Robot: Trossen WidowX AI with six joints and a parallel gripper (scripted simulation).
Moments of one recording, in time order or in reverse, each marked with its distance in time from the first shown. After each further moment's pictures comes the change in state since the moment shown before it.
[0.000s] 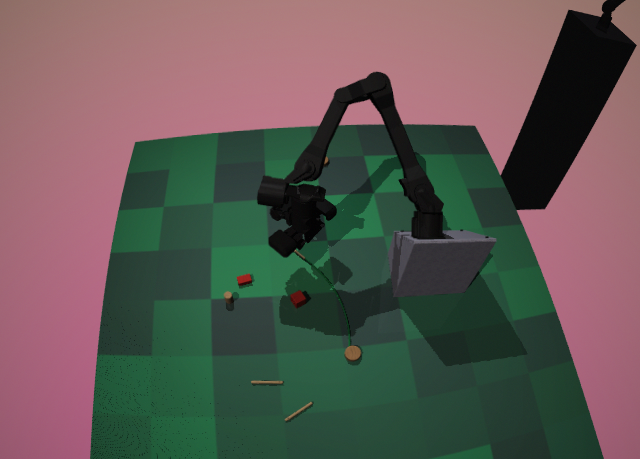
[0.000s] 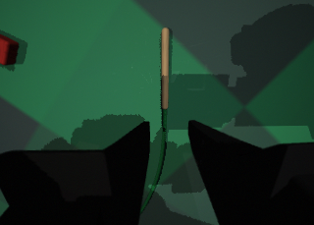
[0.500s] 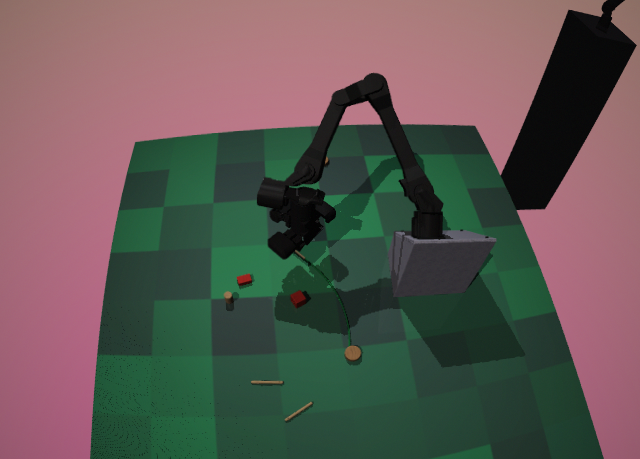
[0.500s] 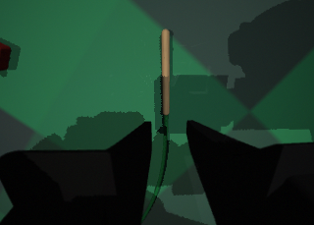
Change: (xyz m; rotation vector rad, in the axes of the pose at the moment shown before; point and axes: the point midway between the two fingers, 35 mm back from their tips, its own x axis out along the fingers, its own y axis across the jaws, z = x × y) arm 0.010 0.000 0.002 0.012 -0.005 -0.003
